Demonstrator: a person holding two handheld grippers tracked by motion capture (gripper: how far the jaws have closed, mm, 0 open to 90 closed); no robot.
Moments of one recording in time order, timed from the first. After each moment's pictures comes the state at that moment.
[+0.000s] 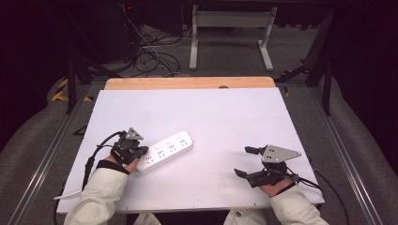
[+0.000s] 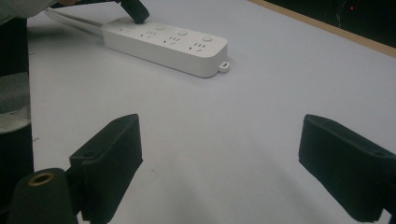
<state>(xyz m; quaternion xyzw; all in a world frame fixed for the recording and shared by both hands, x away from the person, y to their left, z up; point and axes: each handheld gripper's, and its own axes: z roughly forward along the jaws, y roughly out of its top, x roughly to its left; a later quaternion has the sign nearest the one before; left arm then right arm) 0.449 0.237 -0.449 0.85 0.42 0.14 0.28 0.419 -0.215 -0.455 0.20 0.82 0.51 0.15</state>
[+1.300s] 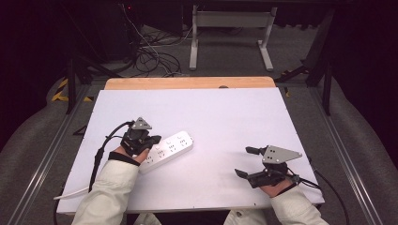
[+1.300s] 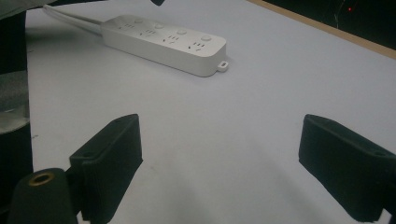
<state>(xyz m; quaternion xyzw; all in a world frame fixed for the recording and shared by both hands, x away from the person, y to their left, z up) 0.468 0.210 -0.428 0.84 0.39 0.14 0.35 0.418 -0.217 -0.455 0.20 0.82 0.51 0.16</state>
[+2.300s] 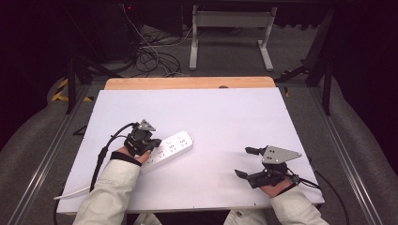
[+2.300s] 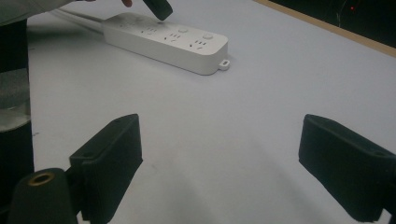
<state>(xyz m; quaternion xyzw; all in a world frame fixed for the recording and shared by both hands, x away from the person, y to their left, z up) 0.476 0.206 -0.442 0.86 0.40 0.12 0.30 0.418 -0.216 -0.456 0.20 0.82 0.51 0.15</state>
